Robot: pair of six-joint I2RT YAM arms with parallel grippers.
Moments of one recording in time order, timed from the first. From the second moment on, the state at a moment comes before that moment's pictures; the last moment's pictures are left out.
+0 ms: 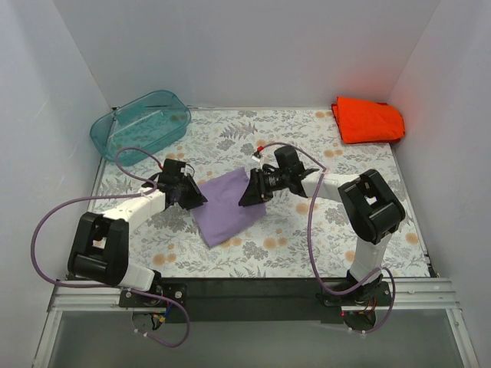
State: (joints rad) left arm -0.28 1.41 0.76 -0.28 0.14 -0.79; right arm 0.59 1.84 1.07 0.12 -0.91 0.59
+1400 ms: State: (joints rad) left arm -0.12 1.64 0.85 -0.19 0.14 -0.90; right arm 0.51 2.34 1.39 0.46 -0.86 0.89
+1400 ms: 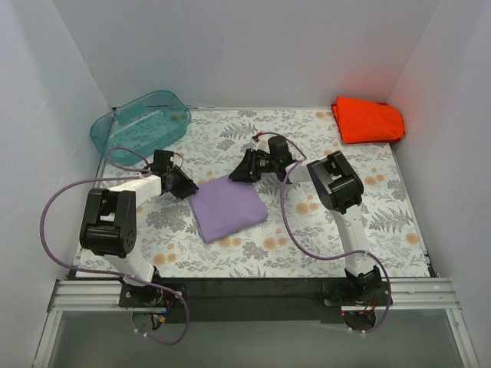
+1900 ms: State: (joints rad) left arm -0.11 1.70 0.97 -0.22 0.21 -0.78; right arm 0.42 2.05 1.14 0.50 -0.85 0.89
